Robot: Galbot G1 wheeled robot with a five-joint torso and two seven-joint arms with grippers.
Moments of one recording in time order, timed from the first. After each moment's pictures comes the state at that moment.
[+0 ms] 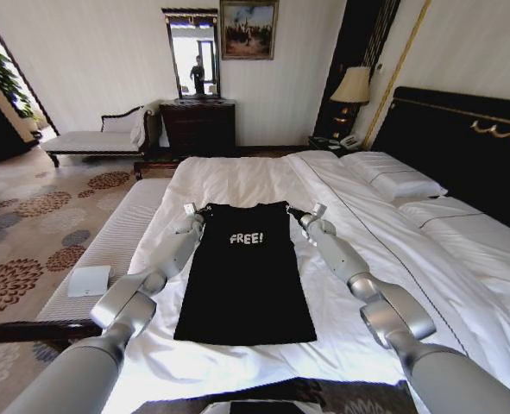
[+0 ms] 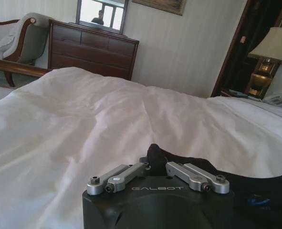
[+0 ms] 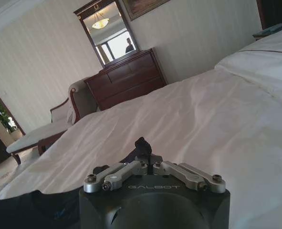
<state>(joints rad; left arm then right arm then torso) 0.17 -1.36 0.14 -0.60 -0.88 0.04 -0.04 -0.23 1.24 0.01 0.68 0.95 -0.10 -0.21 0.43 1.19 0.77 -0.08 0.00</state>
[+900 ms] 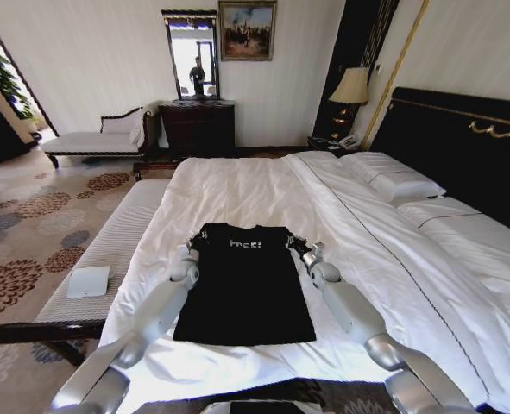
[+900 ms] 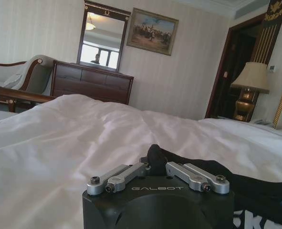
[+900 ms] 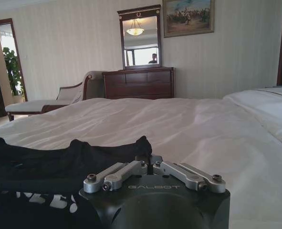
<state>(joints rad) 0.70 -1.18 0.00 -1.16 -0.73 -0.20 -0.10 -0.70 1.14 0.11 1.11 0.57 0.12 -0.16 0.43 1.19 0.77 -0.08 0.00</state>
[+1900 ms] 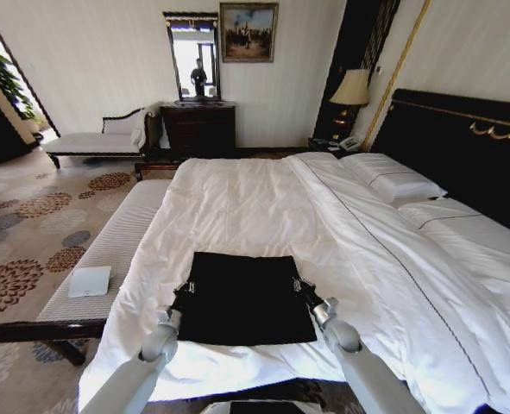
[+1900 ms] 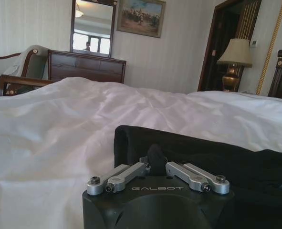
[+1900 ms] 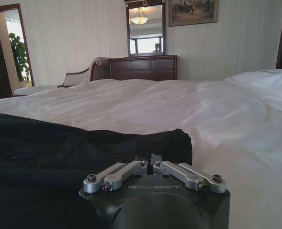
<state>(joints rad) 1.28 -1.08 -0.18 -1.56 -0.56 -0.26 -0.10 -1.28 1.16 0.34 1.51 0.39 0.20 -0.15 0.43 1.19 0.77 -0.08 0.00</state>
